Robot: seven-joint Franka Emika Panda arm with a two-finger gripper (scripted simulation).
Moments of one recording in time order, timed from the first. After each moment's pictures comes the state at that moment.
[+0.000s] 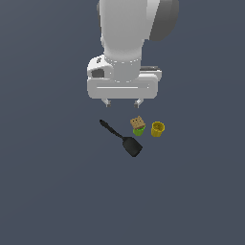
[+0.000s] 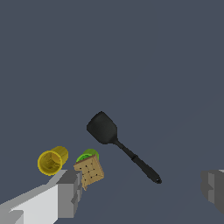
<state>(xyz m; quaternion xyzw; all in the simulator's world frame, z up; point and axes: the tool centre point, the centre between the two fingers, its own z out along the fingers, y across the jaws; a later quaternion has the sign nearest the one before) -0.002 0.000 0.319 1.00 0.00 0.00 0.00</state>
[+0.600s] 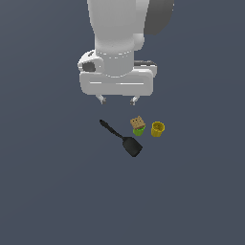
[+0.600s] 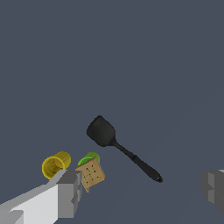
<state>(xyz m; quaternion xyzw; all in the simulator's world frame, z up) 0.001 -0.014 0.333 1.00 -0.04 0.01 -0.01</state>
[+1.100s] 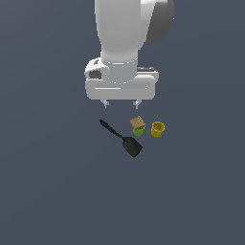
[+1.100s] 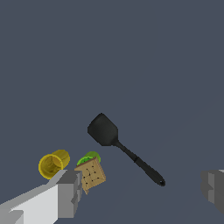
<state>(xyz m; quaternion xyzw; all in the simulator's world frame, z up) -0.003 -0.004 0.313 1.00 -0.02 0.01 -0.01</state>
